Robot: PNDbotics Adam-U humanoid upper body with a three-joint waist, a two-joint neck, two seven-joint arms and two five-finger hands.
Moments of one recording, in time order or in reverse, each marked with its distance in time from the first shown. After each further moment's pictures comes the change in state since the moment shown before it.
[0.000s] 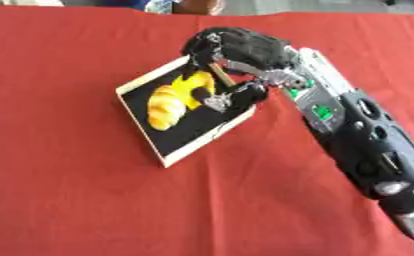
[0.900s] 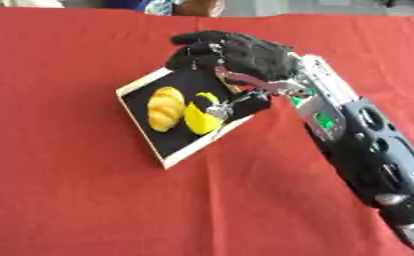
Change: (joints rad) left arm 0.002 -0.005 0.000 0.000 0.005 0.009 -0.012; right arm 0.029 0.009 -0.028 -0.105 0.047 -0.053 -0.013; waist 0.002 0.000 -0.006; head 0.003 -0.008
